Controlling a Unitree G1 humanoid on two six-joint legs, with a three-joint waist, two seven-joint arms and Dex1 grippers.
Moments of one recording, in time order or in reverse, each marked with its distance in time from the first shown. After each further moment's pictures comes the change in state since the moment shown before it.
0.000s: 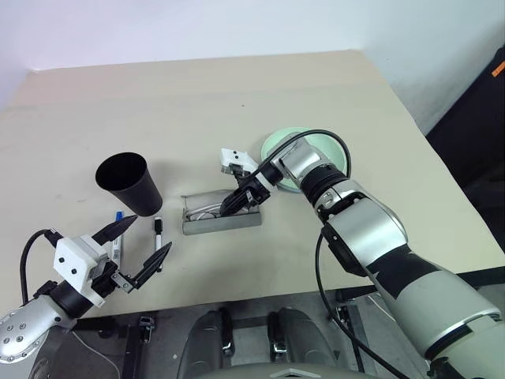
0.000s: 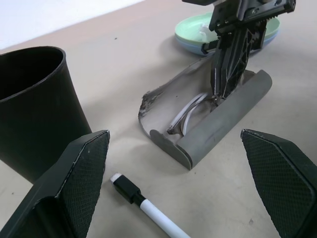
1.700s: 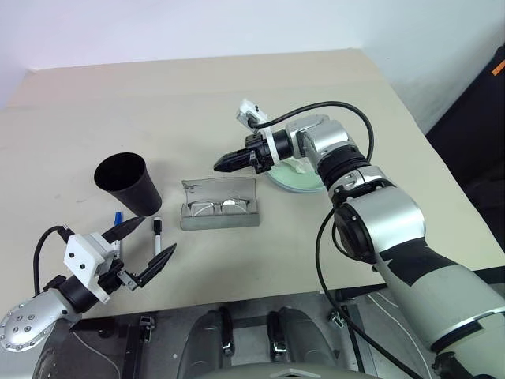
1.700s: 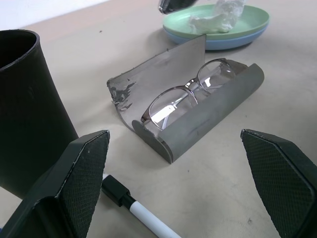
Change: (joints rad) left arm -0.051 0.014 -0.037 0.070 0.014 -0.003 -0.046; right arm -0.064 -0.064 -0.279 -0.027 0.154 0.171 -0.213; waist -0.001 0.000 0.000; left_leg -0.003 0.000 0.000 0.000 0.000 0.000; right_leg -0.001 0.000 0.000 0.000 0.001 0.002
